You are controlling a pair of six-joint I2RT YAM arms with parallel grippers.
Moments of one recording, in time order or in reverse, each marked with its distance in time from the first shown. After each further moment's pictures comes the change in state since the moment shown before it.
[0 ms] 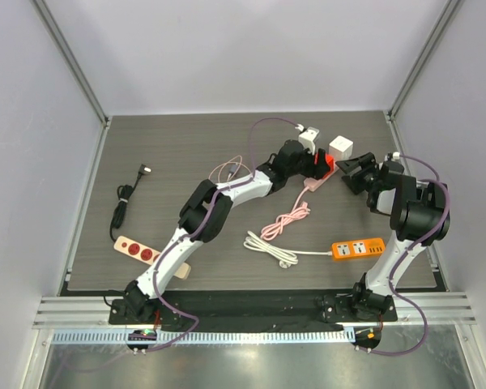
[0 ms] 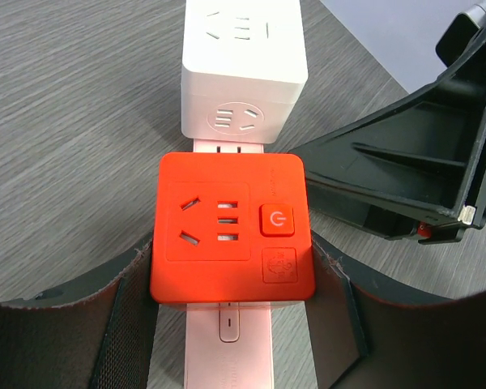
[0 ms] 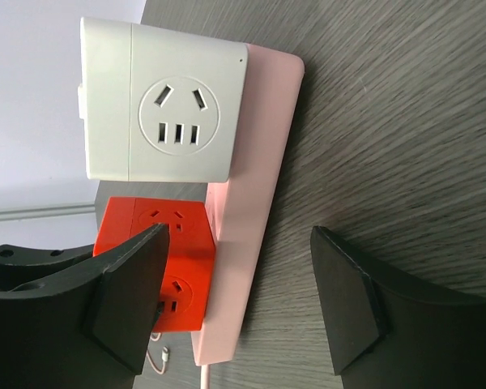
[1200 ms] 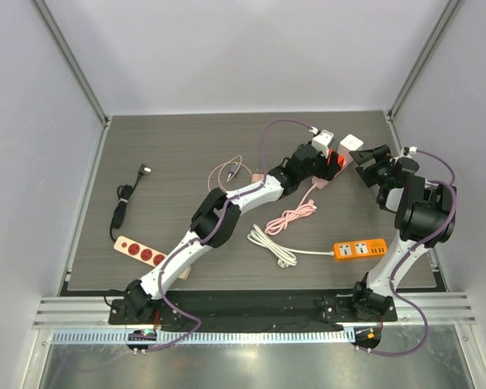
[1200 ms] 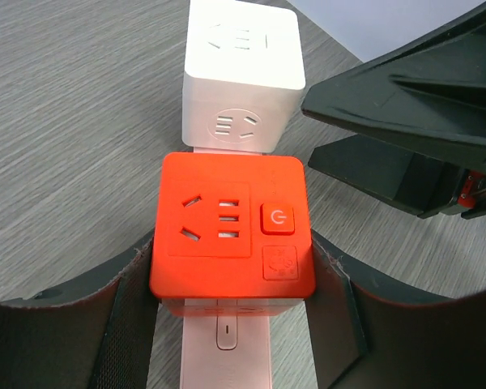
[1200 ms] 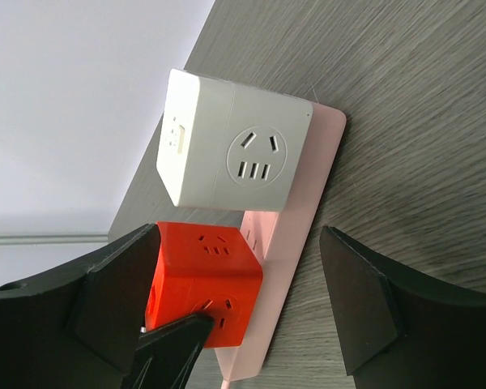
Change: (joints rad) left arm -0.054 0.155 0.259 -0.044 -0.103 0.102; right arm -0.087 0.003 0.054 0.067 -0.025 0.000
